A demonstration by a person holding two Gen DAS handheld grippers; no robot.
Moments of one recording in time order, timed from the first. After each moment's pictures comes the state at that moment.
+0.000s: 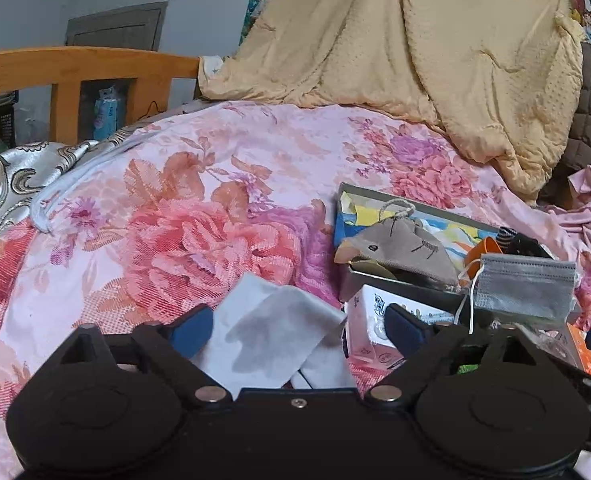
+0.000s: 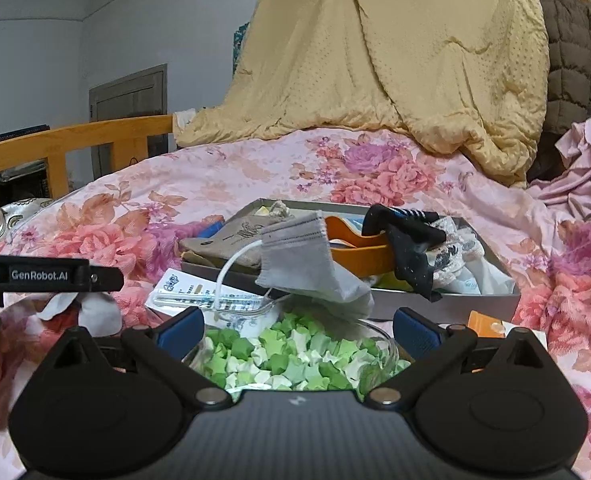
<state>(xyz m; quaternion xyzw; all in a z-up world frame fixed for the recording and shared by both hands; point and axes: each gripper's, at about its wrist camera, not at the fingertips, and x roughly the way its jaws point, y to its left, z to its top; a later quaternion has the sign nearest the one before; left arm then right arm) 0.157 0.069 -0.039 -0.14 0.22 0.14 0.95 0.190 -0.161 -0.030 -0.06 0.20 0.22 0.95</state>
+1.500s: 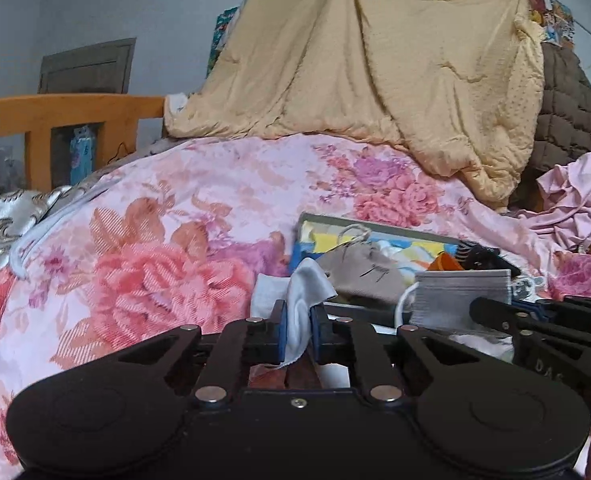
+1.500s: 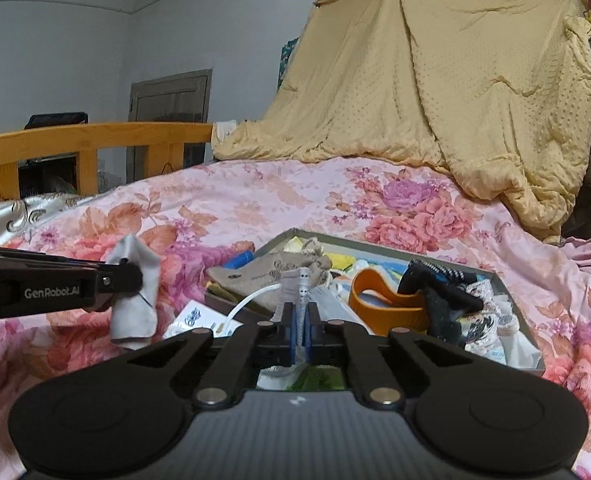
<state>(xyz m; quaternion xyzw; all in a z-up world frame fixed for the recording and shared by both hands) 0.152 0.039 -0.018 -0.10 0.18 0.11 0.97 0.203 -0.137 -0.006 -0.11 0.15 0.28 0.94</state>
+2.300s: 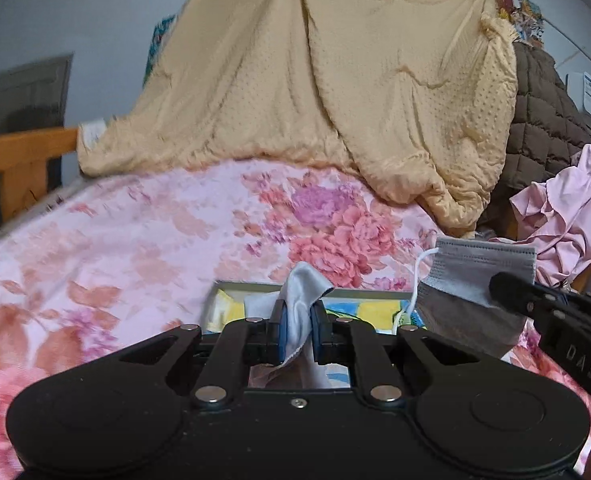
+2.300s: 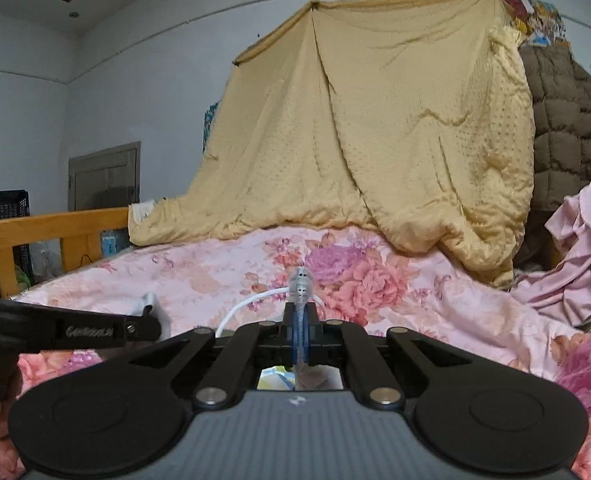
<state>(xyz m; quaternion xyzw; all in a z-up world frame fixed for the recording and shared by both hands) 0.298 0.017 0.027 -0.10 0.17 0.04 0.98 0.309 -0.179 0.030 -0.03 0.08 0.21 0.97</state>
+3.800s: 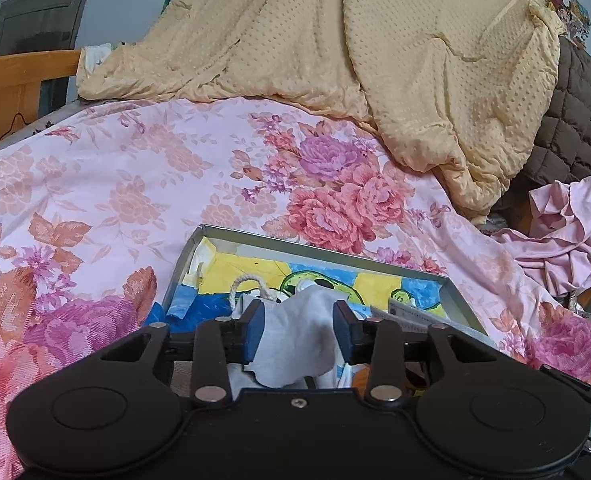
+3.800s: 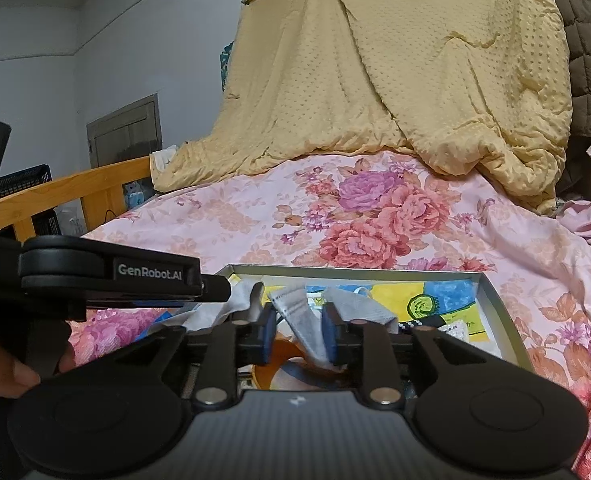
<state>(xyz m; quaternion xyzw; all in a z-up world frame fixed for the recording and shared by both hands) 0.341 0.022 0.010 -0.17 0.24 0.05 0.96 0.326 -0.163 0.010 -0.01 0.19 0.26 0.95</state>
